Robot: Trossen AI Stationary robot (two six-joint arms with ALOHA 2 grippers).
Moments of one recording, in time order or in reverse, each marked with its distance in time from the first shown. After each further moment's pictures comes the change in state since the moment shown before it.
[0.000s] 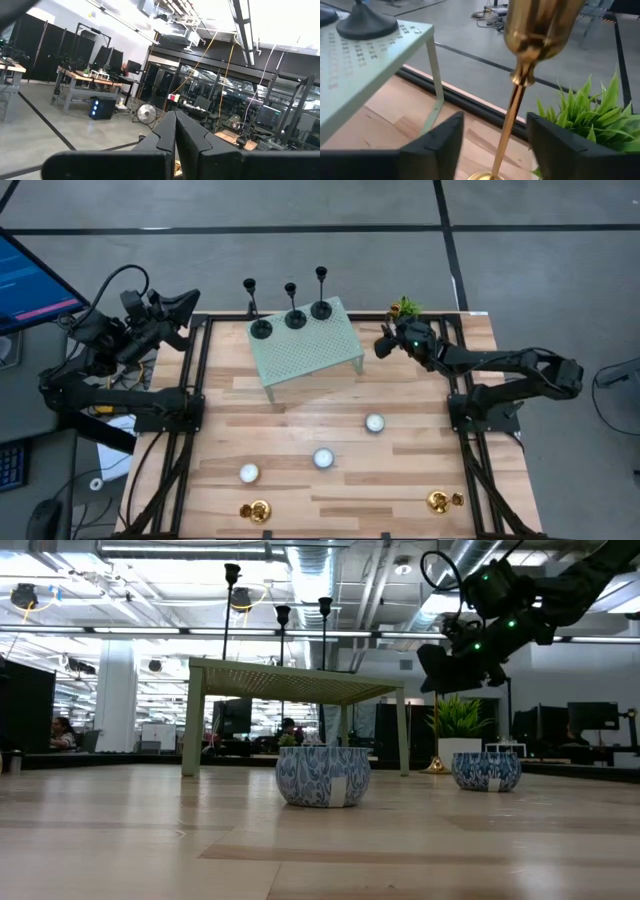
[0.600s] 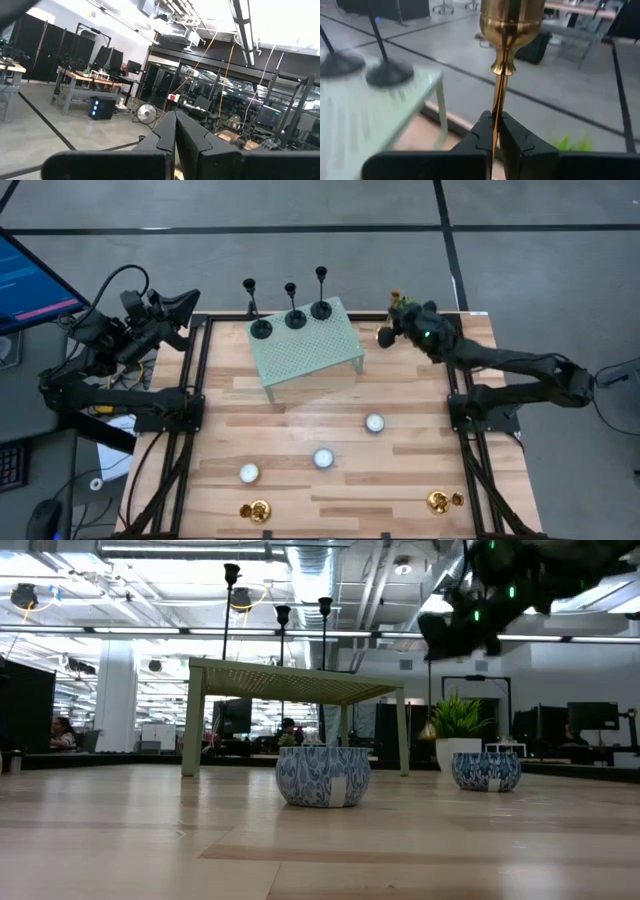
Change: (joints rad) left arm 0.000 0.000 0.000 0.000 0.000 0.000; right arm -0.002 -0.125 0.140 -0.140 0.001 -0.099
